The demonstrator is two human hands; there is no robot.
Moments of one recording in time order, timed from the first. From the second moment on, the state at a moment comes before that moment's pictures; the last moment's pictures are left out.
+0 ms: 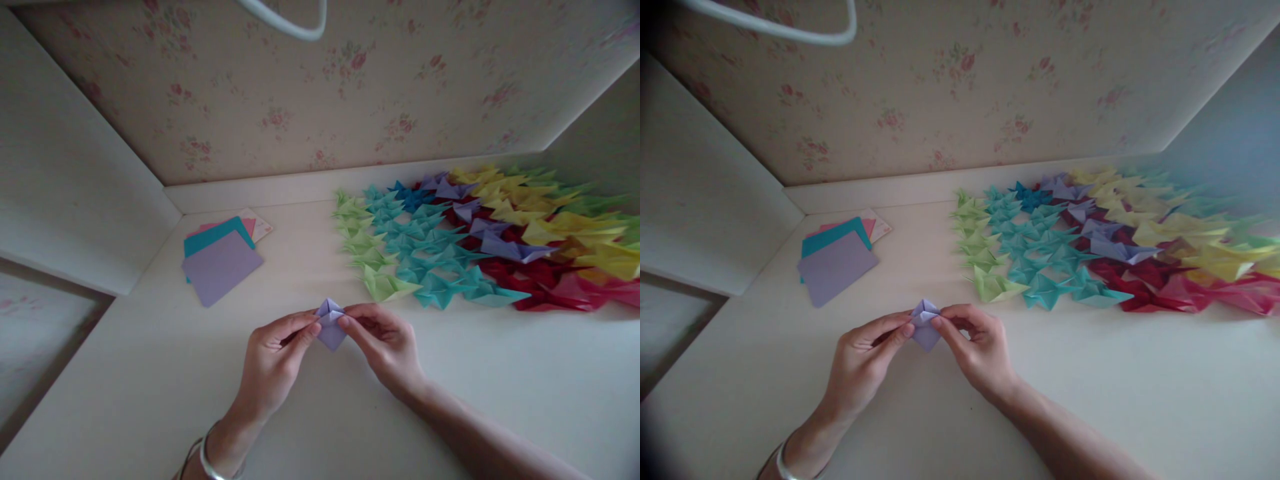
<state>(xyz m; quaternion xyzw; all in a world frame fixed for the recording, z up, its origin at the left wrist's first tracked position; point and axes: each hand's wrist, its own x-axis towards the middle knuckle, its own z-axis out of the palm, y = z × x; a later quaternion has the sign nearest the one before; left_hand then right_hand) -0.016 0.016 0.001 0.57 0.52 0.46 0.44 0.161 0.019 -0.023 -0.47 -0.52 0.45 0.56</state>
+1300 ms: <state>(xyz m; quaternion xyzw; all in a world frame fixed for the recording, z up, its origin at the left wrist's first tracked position) -0.018 0.027 -0.007 0.39 0.59 0.46 0.53 0.165 0.017 -0.018 -0.30 -0.76 0.43 0.39</state>
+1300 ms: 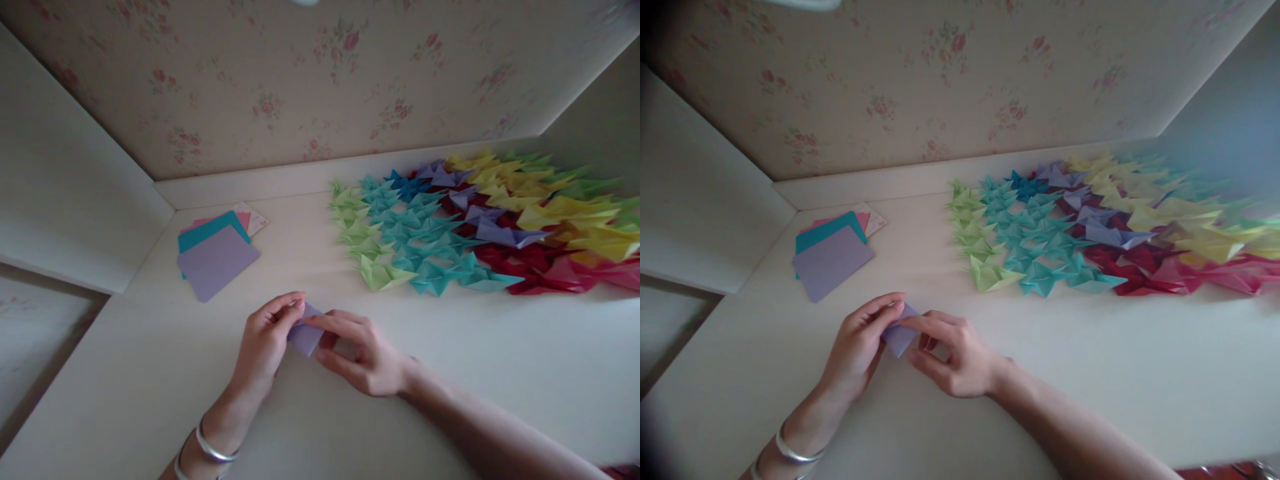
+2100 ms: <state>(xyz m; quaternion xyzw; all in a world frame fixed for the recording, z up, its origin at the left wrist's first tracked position) -0.024 0.018 0.013 0.68 0.55 0.28 0.39 0.168 0.026 -0.026 -0.43 -0.61 0.54 0.40</state>
